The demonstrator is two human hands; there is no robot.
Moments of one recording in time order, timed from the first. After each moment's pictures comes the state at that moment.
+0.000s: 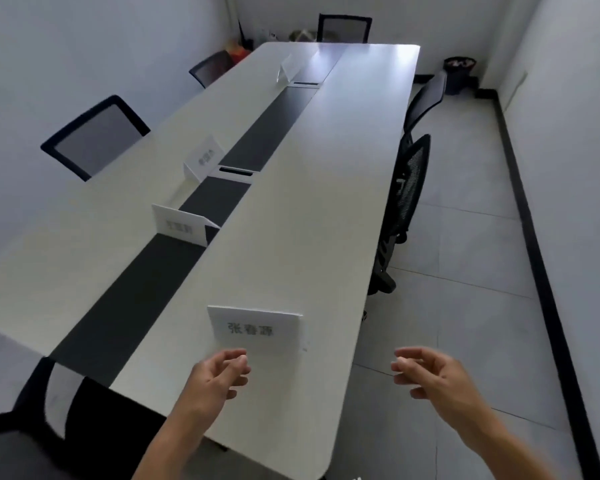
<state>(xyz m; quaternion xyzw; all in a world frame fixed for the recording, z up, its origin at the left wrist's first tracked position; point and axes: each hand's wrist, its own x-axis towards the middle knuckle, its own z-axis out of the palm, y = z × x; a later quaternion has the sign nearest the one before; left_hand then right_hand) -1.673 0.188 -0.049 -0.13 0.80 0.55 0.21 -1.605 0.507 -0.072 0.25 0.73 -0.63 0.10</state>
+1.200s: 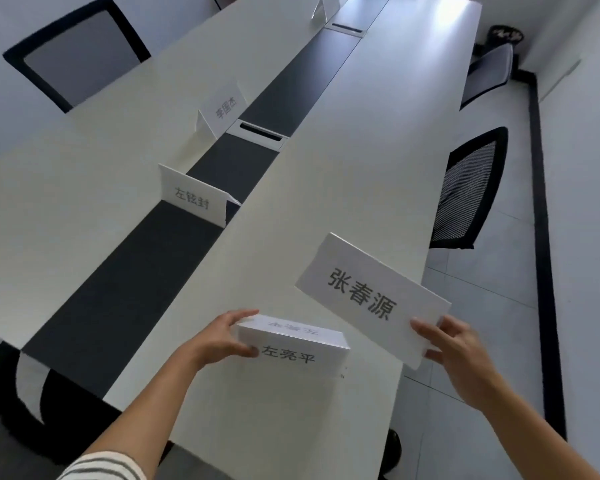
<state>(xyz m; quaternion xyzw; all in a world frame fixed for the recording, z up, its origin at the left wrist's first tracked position) -1.865 0.091 -0.182 -0.03 0.77 0.49 0.40 -1.771 0.459 -0.096 0.24 0.69 -0.68 0.09</state>
